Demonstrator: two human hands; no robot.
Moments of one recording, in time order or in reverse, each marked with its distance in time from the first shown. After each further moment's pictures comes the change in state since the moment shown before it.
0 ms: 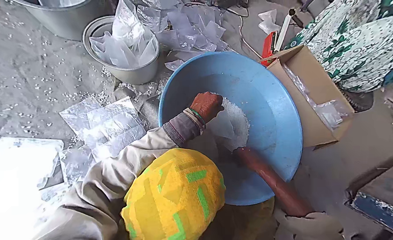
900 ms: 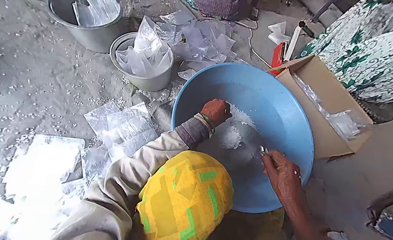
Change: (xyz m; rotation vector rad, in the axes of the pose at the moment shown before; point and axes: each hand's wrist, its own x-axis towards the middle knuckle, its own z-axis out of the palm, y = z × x) left_hand 0.004 -0.005 -0.001 -0.099 -0.023 -0.029; right_hand -0.077 -0.002 0.019 0.453 1.028 -0.109
